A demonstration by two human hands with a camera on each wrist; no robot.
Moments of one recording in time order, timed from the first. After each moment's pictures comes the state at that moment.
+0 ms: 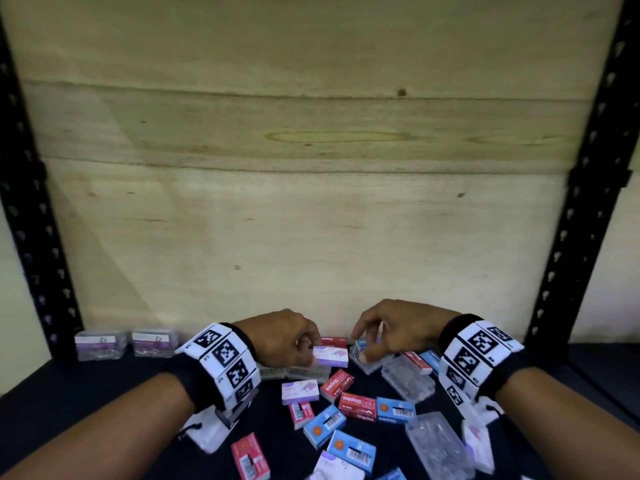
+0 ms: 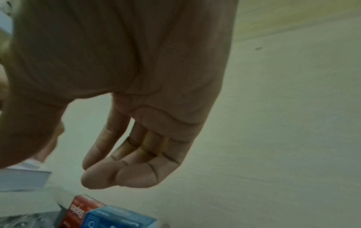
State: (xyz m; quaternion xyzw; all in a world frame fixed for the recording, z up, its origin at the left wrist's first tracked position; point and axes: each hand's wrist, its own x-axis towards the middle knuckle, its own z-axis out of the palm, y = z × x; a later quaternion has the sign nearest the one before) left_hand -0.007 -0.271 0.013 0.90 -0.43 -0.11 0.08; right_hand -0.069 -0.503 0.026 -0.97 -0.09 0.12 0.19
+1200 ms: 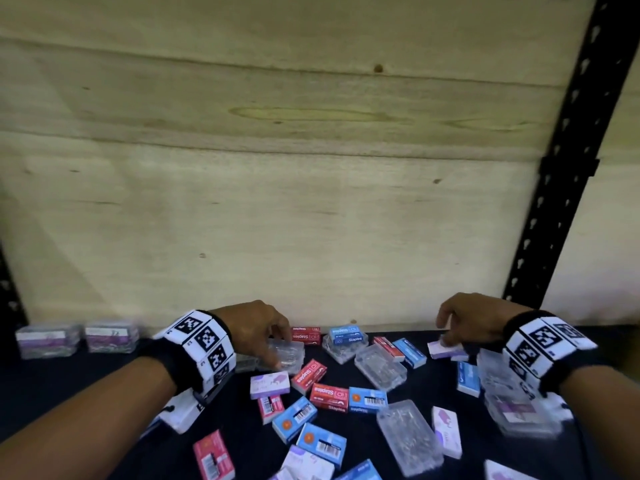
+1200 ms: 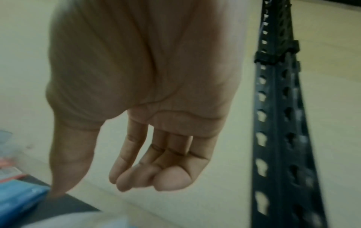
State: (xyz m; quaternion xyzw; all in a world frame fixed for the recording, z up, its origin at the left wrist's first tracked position) left_hand 0.026 -0.281 -0.005 0.90 -0.40 -0.15 0.04; right_hand -0.105 -0.635 0.011 -0.98 0.17 0.10 0.06
